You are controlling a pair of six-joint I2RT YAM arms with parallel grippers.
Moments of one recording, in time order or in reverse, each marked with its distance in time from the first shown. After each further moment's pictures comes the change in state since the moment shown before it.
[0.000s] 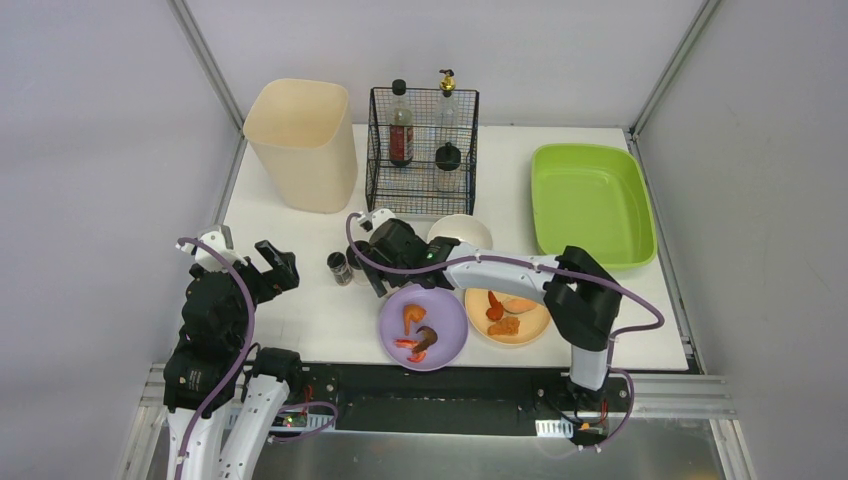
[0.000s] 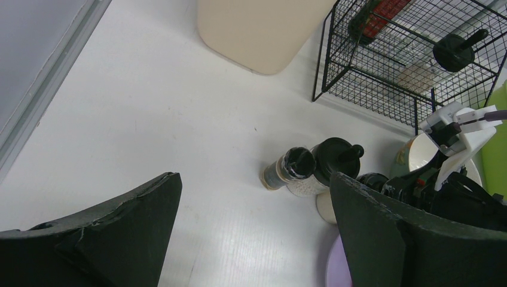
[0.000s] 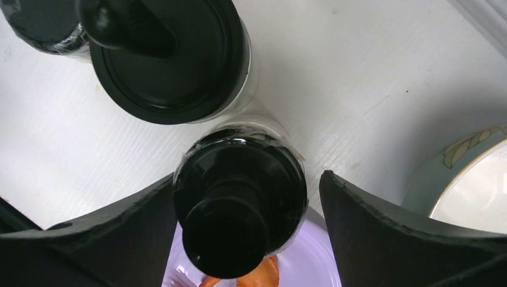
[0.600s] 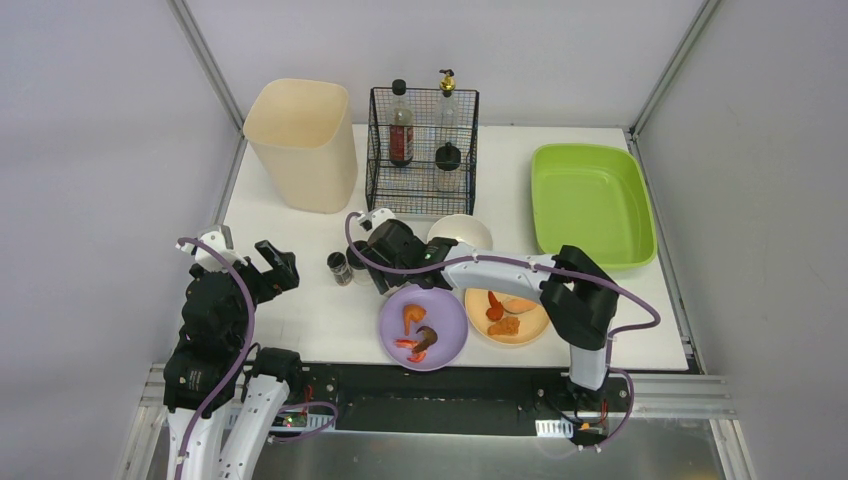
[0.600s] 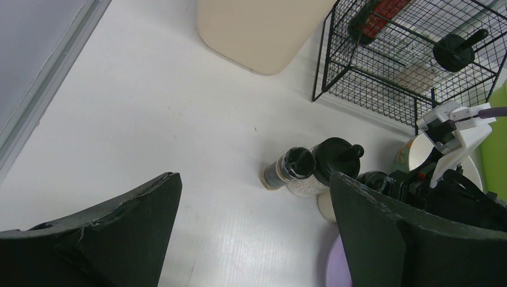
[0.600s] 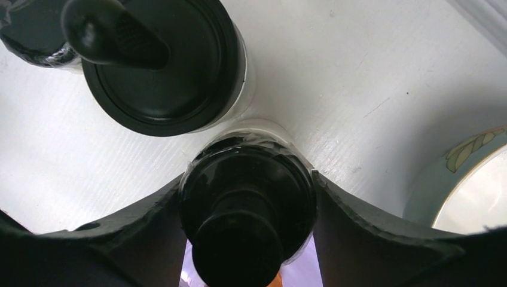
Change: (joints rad) left arm 0.000 0.000 0.000 0.000 0.000 0.000; right arm 0.000 0.019 0.006 0.015 0.016 0.021
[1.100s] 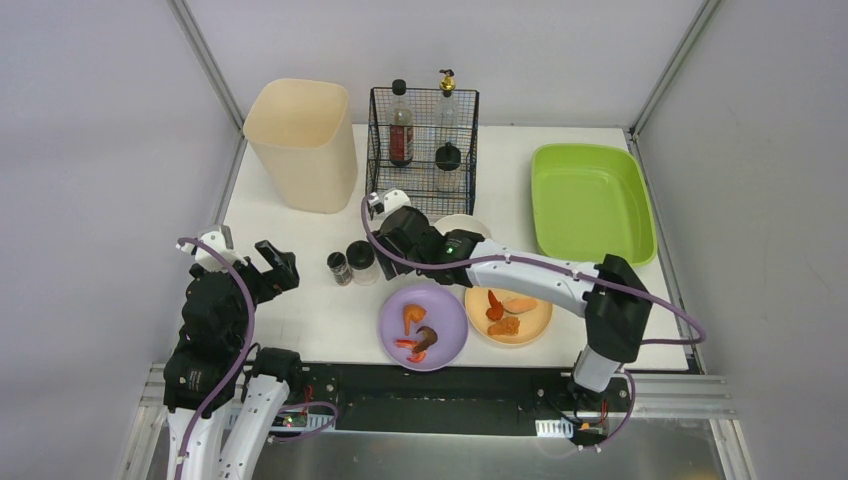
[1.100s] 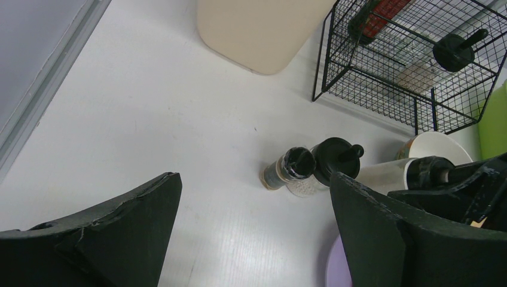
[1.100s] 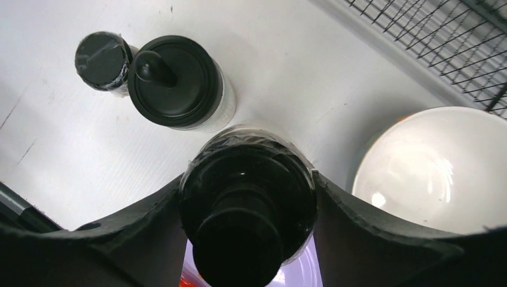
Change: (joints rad) left arm 0.000 0.000 0.000 0.000 0.001 0.000; right arm 0.000 -0.150 0.000 -0.050 0.080 -0.006
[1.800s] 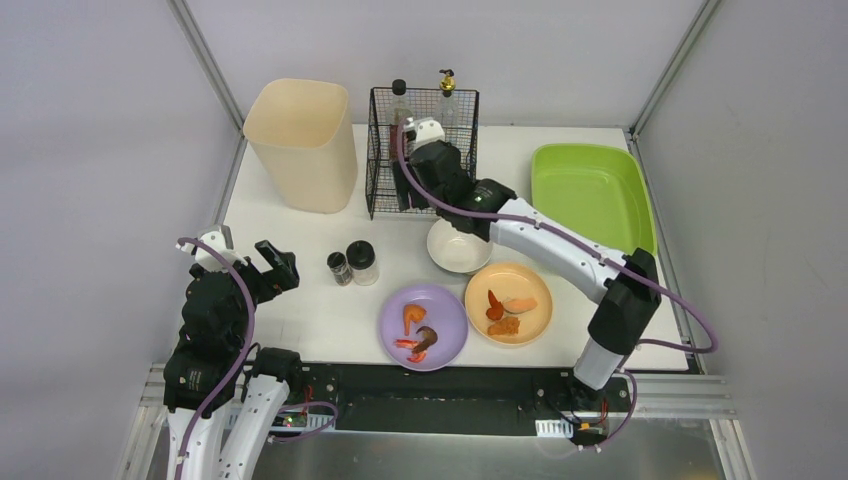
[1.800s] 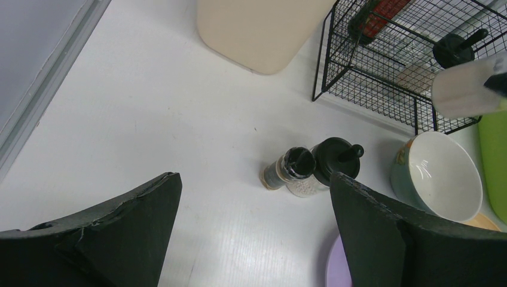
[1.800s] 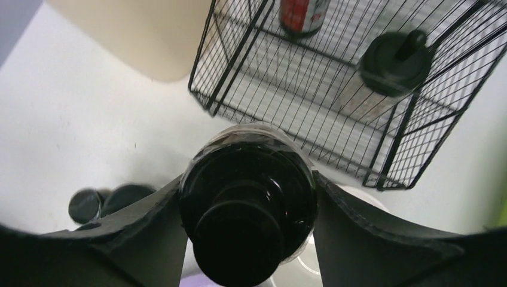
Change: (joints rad) left arm 0.000 0.000 0.000 0.000 0.000 0.000; right arm -0.187 -0.029 0.216 -0.042 0.059 -0.049
